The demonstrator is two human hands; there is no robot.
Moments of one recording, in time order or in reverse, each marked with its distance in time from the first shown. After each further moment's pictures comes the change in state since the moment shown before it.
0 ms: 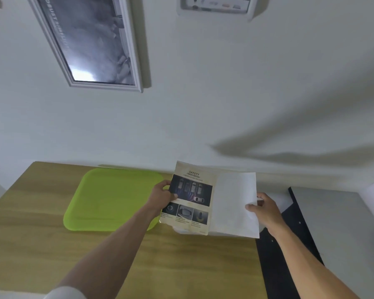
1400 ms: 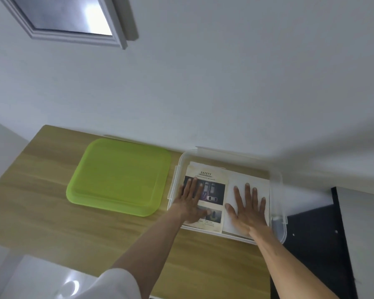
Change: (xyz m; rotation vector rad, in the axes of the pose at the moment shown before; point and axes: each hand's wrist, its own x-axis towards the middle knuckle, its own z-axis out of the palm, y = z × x) left_hand 0.080 -0.096 0.084 1.485 -0.289 0.054; right_hand 0.095 0.065 0.095 -1.108 -0.425 -0.257
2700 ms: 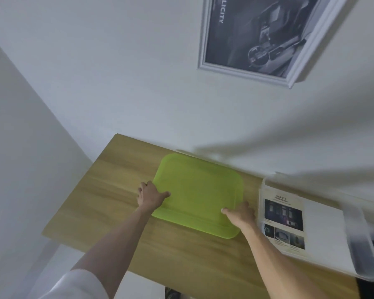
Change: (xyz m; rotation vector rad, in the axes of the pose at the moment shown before) left_hand -0.122 -0.381 -0.014 -0.815 0.350 -0.681; right_hand 0.022 -0.332 -0.022 0.652 0.020 0.402
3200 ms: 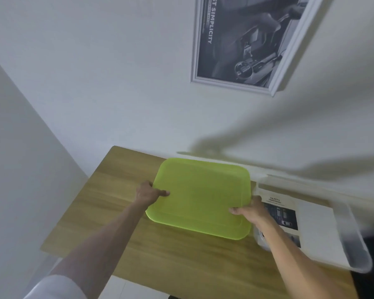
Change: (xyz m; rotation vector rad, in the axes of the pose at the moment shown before) left_hand -0.011 0.016 -0.050 -0.356 -0.106 0.009; right_hand 0.052 0.036 -0.040 0.244 -0.048 -0.095
